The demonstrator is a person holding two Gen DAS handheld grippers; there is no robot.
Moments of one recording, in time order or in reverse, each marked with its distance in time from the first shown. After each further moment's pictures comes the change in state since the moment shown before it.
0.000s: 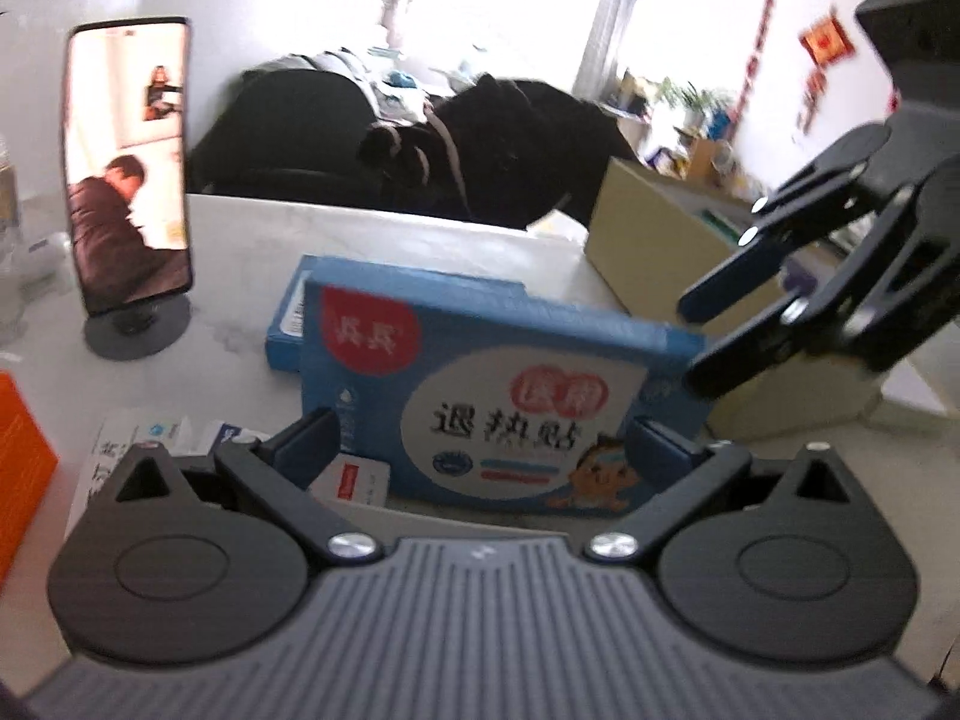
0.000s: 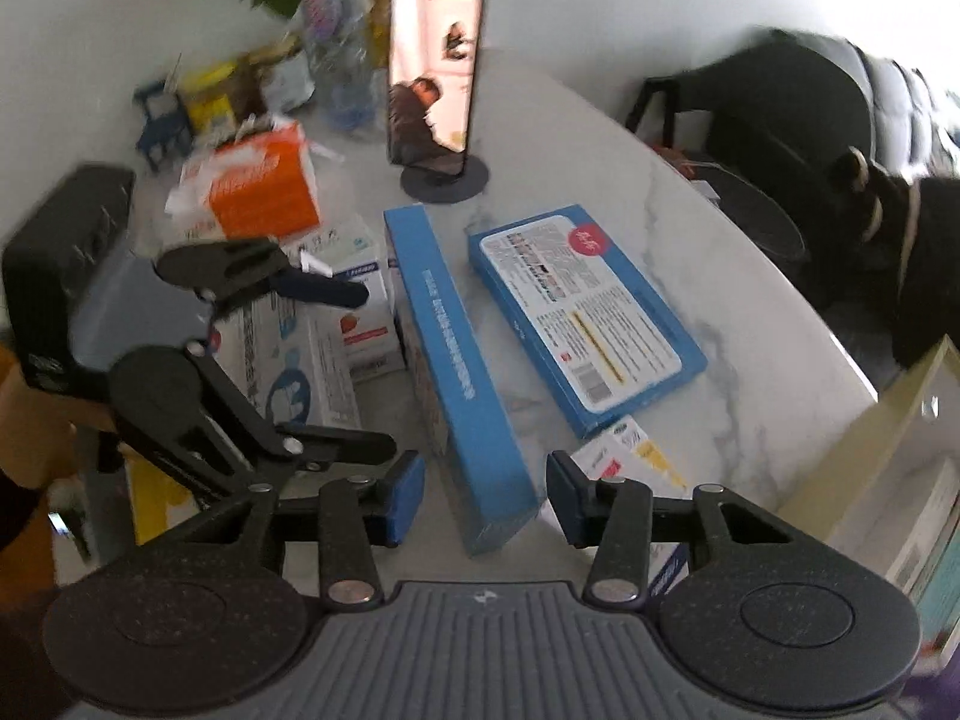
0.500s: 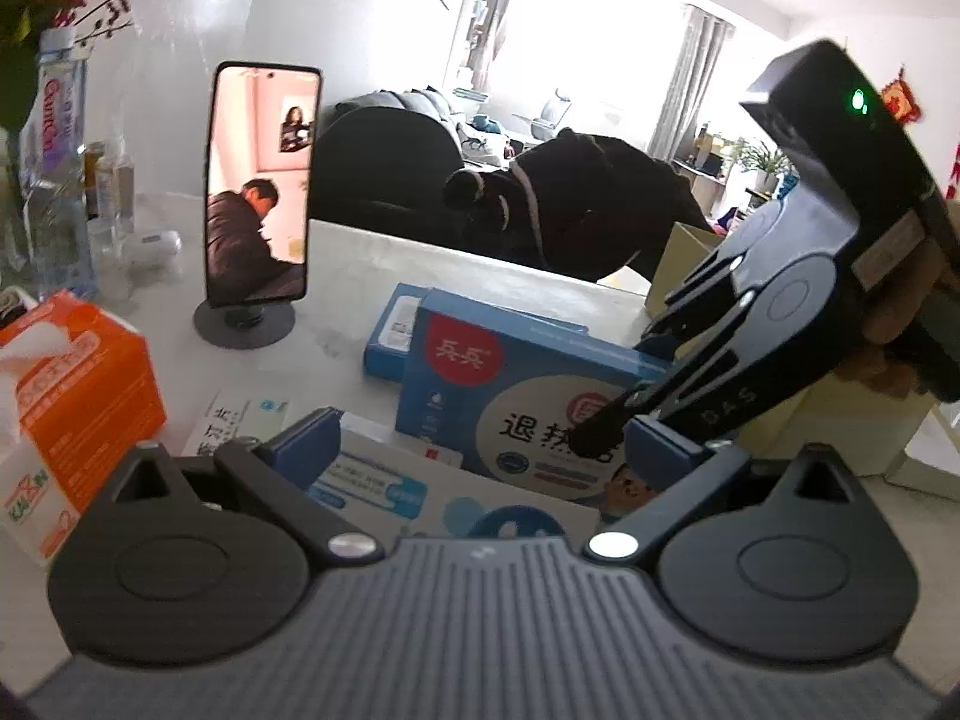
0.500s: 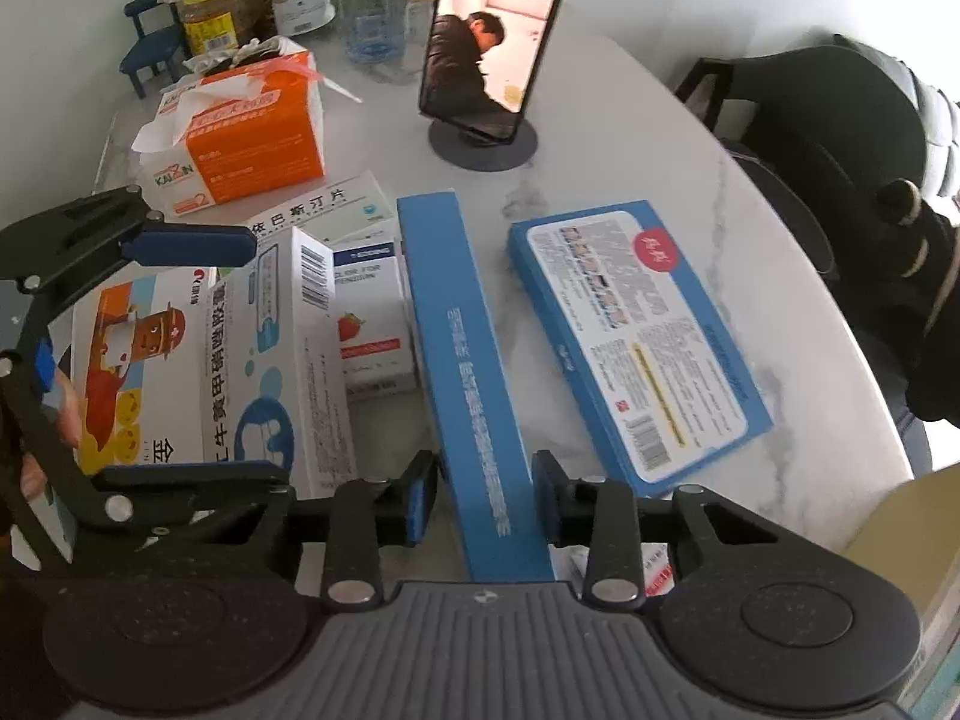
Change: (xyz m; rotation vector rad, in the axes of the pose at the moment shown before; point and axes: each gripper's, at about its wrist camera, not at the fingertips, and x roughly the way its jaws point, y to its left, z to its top) left arm -0.048 0.004 -0.009 -0.087 -0.085 0.128; right arm 0.064 0.025 0.040 -0.101 0.105 -0.016
